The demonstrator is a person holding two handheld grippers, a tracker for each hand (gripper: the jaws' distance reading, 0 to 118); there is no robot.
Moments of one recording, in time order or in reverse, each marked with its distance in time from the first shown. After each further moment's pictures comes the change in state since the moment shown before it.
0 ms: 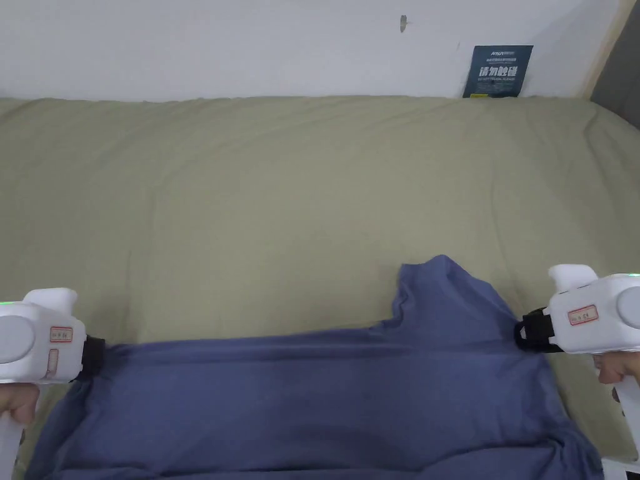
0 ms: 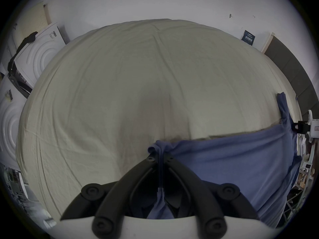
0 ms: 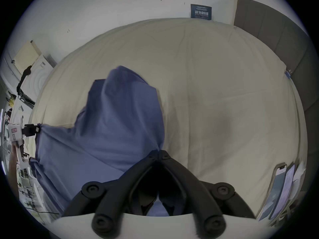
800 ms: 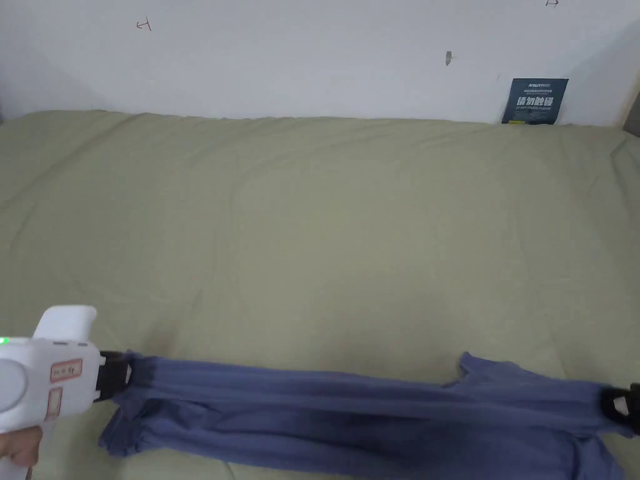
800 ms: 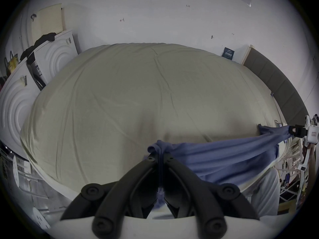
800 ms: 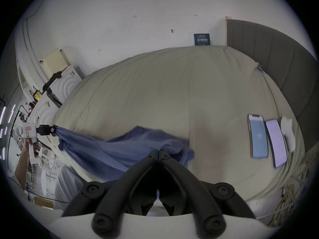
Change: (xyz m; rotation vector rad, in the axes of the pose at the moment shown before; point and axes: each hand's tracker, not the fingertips) left arm -0.031 -0.180 0.153 0.151 -0.072 -0.008; right arm 0.024 -0.189 0.146 0.152 0.154 -0.041
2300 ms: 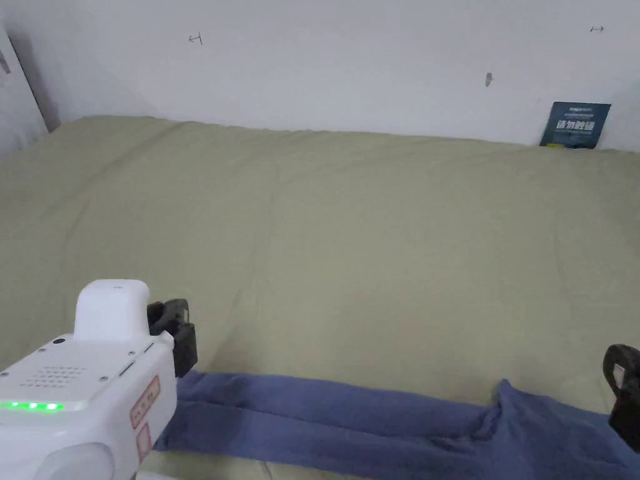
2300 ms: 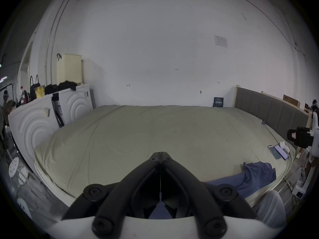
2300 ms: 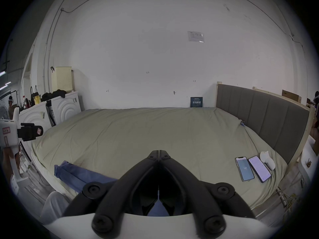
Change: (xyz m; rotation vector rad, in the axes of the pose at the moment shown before) left arm 0.062 -0.026 0.085 0.494 0.078 0.068; right arm -0.163 -0.031 0.059 0.565 -0.080 0.214
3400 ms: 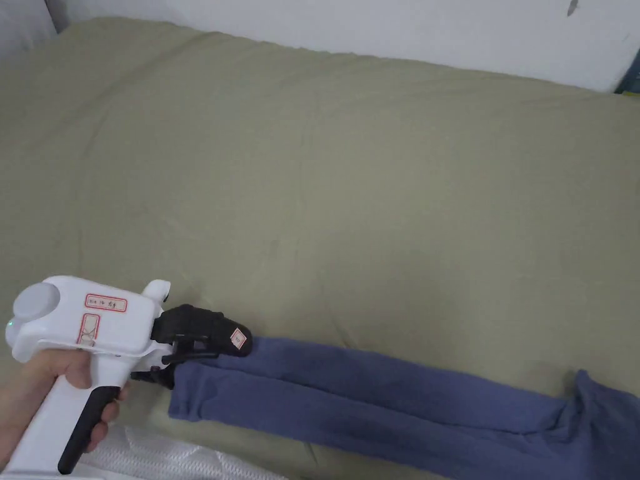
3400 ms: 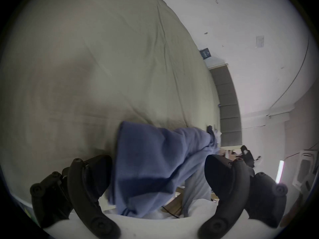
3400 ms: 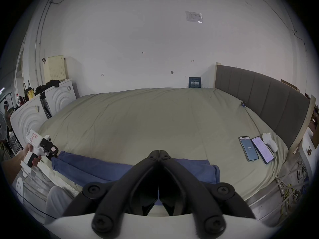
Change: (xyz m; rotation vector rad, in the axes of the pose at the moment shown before) left arm -0.145 -0.066 -0.197 -0.839 -0.746 0.625; right arm -0.027 -0.016 -0.022 -0.177 -0.052 -0.051
